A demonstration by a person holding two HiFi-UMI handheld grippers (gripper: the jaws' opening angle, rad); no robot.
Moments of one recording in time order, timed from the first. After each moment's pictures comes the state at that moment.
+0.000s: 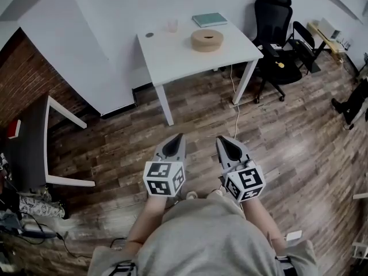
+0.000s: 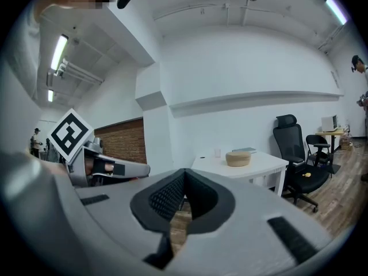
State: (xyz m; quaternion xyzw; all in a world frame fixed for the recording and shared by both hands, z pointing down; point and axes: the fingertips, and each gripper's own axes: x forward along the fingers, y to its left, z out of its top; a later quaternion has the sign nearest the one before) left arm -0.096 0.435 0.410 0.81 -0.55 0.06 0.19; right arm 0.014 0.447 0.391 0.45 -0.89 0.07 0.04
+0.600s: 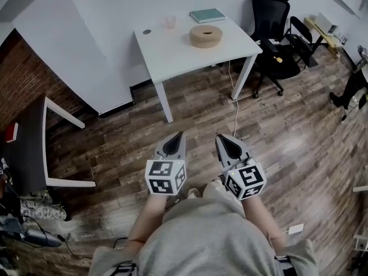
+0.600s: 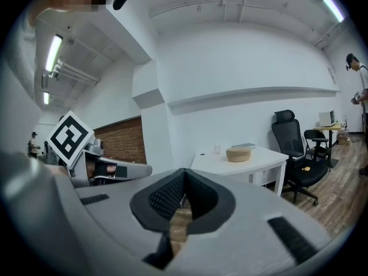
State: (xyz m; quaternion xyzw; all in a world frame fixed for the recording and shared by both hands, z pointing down) left arm -0.113 0.435 0.420 0.82 -0.54 0.07 0.18; right arm -0.007 0.452 0.399 0.46 -0.88 0.09 0.05
